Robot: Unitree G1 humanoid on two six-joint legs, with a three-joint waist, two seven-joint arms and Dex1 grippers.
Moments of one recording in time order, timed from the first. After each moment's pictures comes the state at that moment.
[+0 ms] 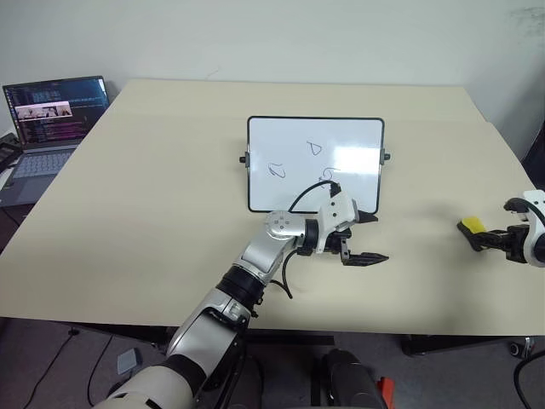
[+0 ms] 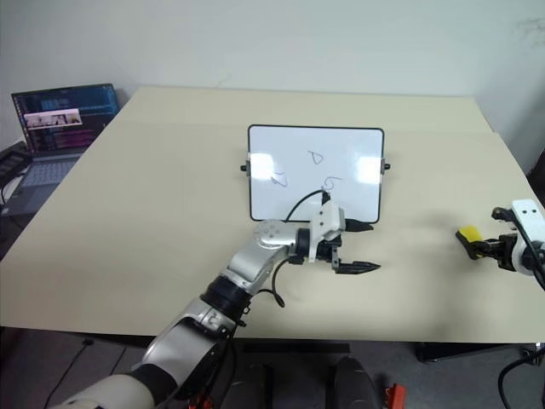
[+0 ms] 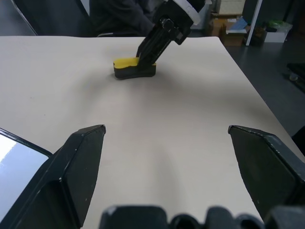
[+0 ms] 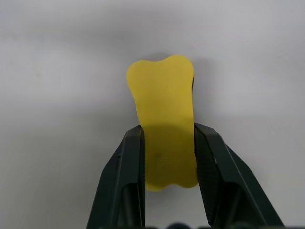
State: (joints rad) left arm -0.76 0.05 -0.38 0.47 -0.13 0.06 -1.04; right arm -0.46 -0.98 -0.18 0.44 0.30 0.82 0.83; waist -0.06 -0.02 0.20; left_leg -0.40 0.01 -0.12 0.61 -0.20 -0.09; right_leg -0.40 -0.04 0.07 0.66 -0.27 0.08
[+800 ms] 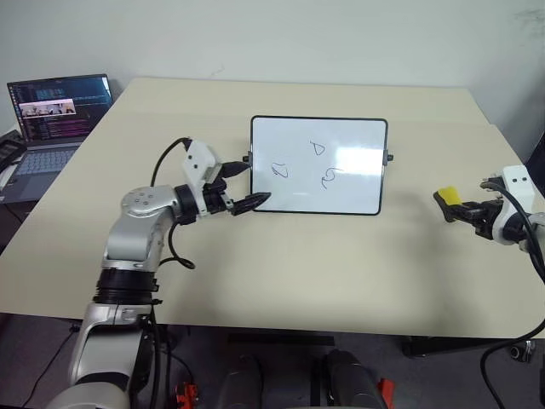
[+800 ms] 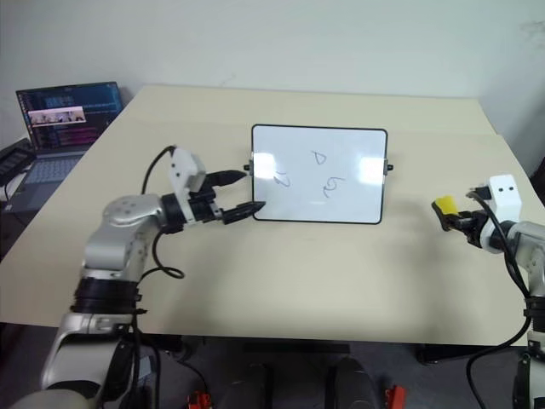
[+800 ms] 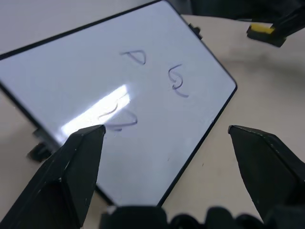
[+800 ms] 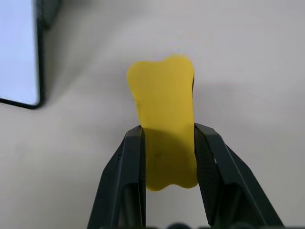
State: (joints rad) left arm -0.61 0.58 0.04 0.19 -0.29 0.30 -0.99; right arm -0.46 -0.81 -0.27 0.12 0.38 0.91 0.63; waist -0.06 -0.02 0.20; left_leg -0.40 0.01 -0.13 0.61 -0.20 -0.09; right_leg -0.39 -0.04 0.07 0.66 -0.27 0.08
